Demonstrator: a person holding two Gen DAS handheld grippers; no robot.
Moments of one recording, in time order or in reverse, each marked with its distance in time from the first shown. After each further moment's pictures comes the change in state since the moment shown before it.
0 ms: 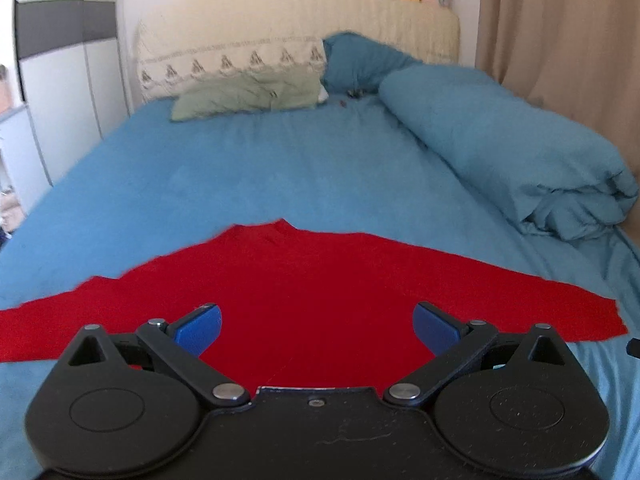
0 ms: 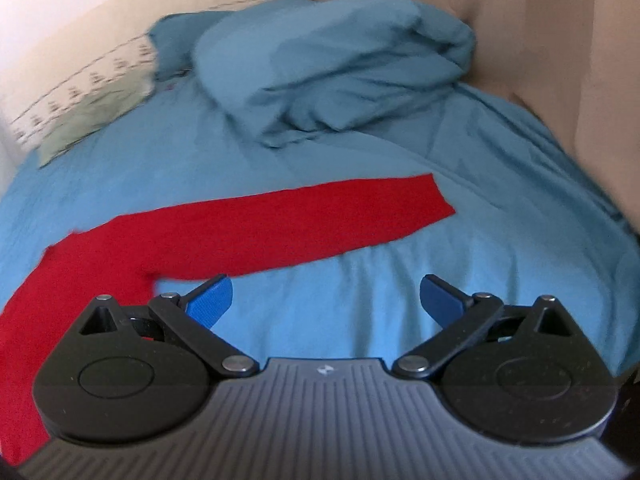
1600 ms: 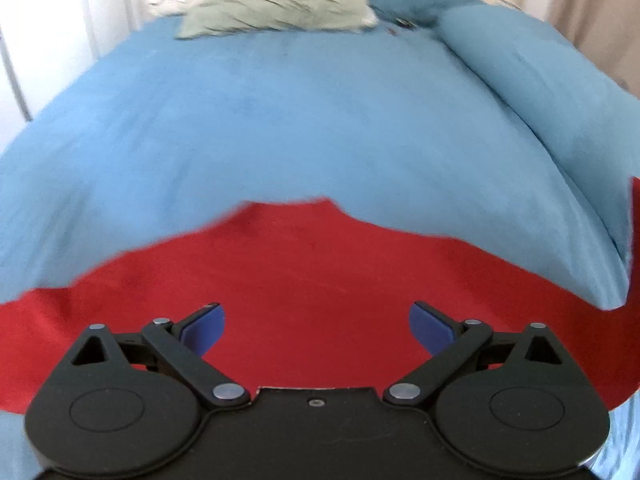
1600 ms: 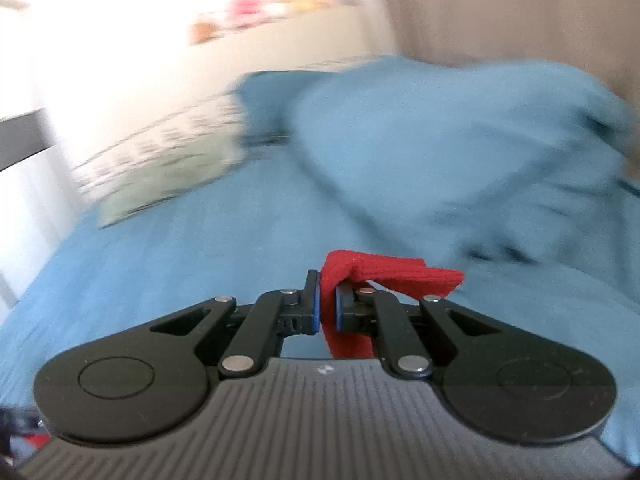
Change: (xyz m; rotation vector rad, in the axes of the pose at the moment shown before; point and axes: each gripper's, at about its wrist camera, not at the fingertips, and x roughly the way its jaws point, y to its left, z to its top) left arm 0.158 0.093 0.068 -0.123 0.212 0.106; right arm 0.122 0.180 0.104 -0.099 -0.227 0.311
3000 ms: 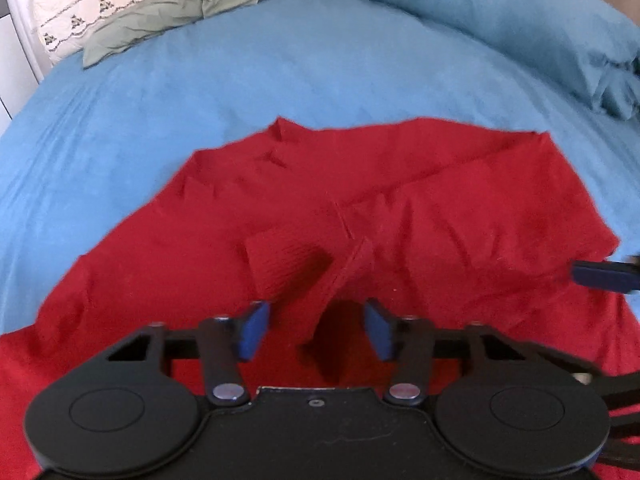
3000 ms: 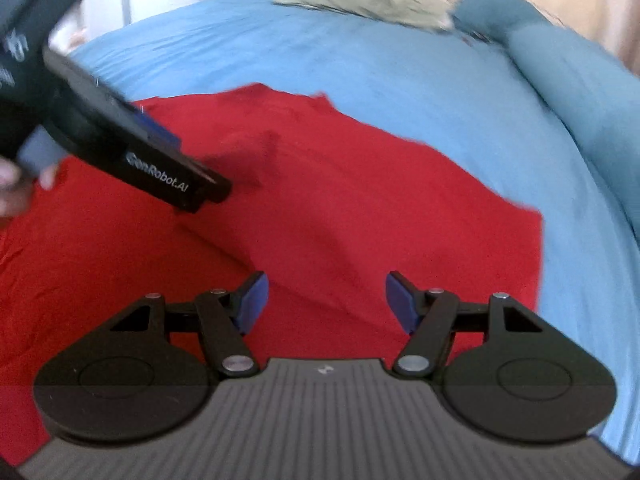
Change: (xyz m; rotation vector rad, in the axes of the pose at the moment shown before) left arm 0.058 -0.007 -0.057 0.363 0.048 -0.114; right arm 0.003 0.129 -0.184 -0.571 0.372 0.188
